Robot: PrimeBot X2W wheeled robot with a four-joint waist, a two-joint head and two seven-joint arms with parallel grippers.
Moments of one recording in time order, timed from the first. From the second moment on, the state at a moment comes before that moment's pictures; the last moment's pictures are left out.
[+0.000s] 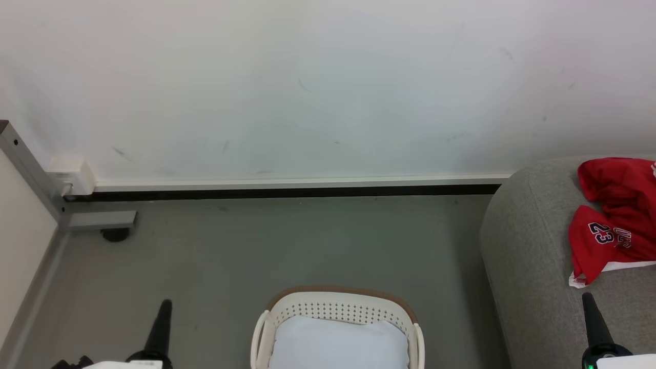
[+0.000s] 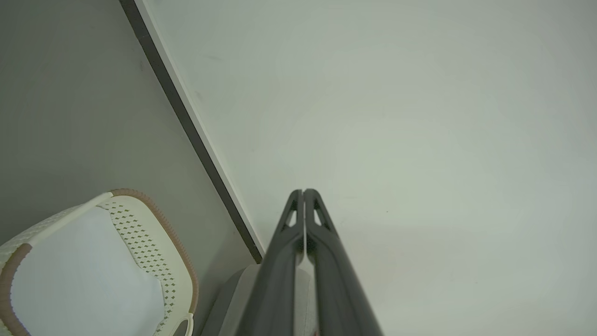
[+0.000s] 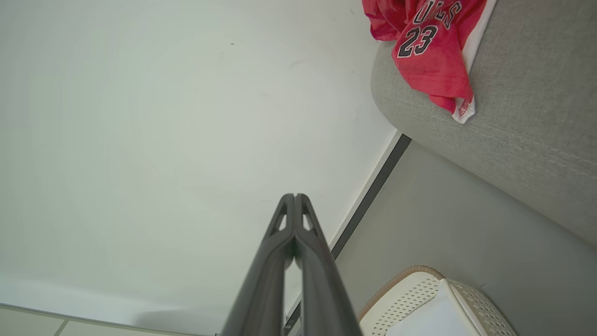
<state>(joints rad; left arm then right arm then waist) -0.04 0.04 0.09 0.25 -1.32 -0.12 0.04 -0.05 -0.04 -0.11 0.26 1.31 0.13 0.04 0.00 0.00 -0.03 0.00</state>
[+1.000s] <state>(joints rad) -0.09 0.05 0.11 0.25 -1.54 -0.13 0.10 -0.09 -0.05 -0.11 0.25 1.55 0.13 0.10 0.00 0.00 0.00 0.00</state>
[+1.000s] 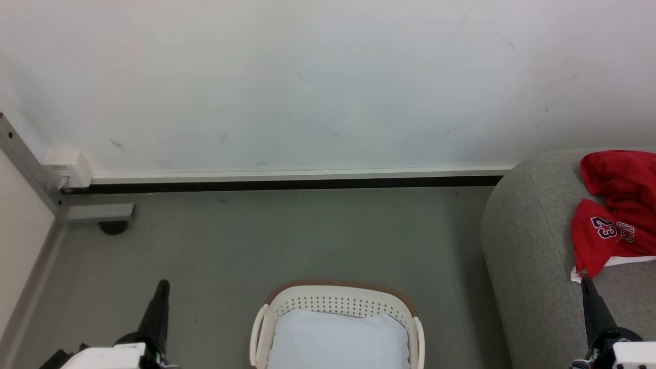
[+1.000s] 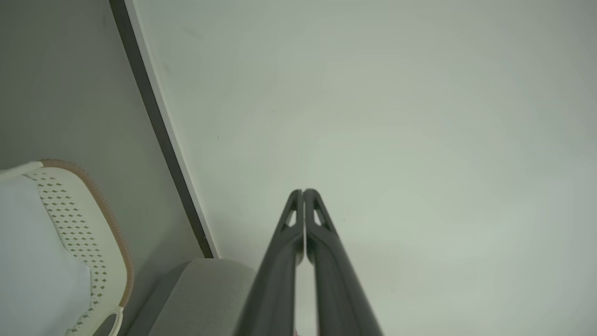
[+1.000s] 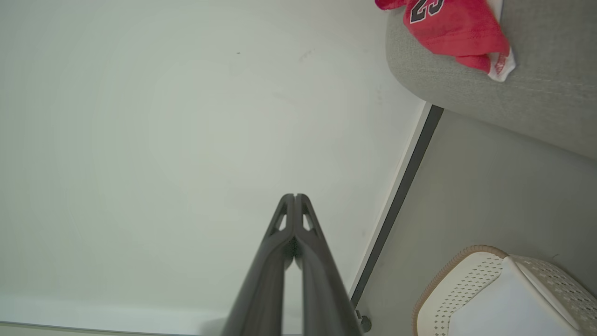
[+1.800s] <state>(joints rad) -0.11 0.05 0.11 0.25 -1.61 -0.13 0.11 -0.10 -0.05 -0.11 0.25 1.61 0.13 0.11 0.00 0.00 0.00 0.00</state>
